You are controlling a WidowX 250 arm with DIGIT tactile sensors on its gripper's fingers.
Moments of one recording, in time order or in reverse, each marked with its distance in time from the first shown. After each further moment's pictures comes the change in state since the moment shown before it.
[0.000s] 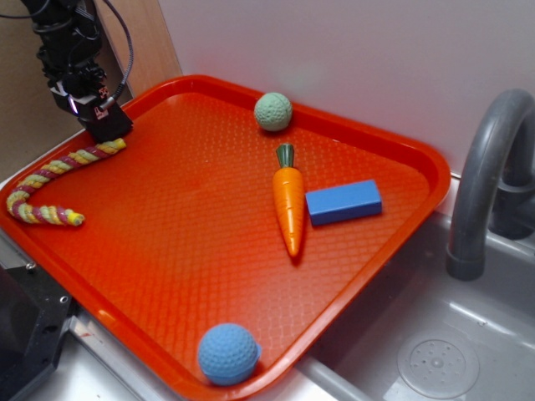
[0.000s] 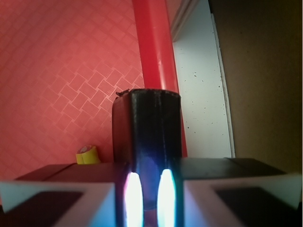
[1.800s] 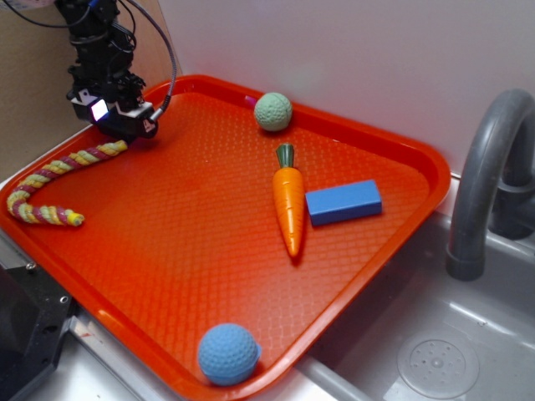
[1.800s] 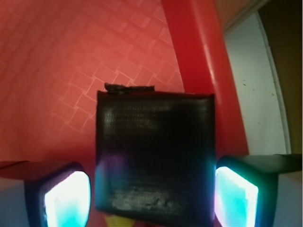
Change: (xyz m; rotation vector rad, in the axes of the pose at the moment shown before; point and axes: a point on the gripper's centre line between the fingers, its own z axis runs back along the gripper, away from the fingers) arm 0.020 -0.023 -0.021 -0.017 0.042 0.092
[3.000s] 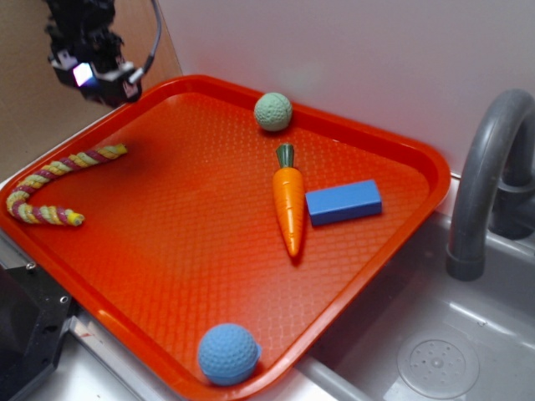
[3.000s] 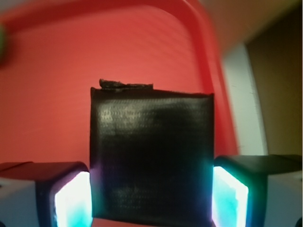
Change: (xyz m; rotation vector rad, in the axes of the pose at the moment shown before) arm -0.035 -0.047 0.098 -0.059 -0.113 -0.111
